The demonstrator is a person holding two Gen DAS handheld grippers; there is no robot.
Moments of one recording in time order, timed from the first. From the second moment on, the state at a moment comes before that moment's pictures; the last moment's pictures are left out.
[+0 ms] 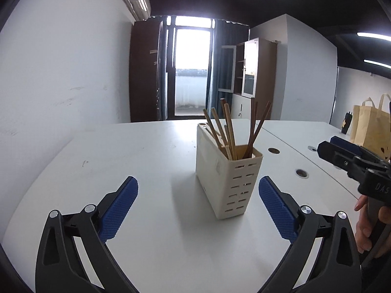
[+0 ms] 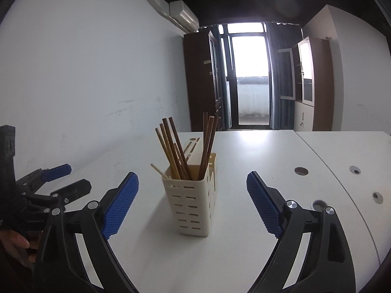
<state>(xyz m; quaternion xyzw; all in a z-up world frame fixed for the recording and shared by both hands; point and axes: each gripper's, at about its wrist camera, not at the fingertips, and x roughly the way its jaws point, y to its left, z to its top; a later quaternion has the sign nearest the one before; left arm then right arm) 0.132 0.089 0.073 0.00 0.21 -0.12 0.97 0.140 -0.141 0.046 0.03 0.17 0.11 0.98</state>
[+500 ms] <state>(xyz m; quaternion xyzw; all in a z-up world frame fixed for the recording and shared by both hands) 0.128 0.090 0.035 0.02 0.24 -0.12 0.96 0.121 -0.136 0.025 -0.01 0.16 0.11 0.98</state>
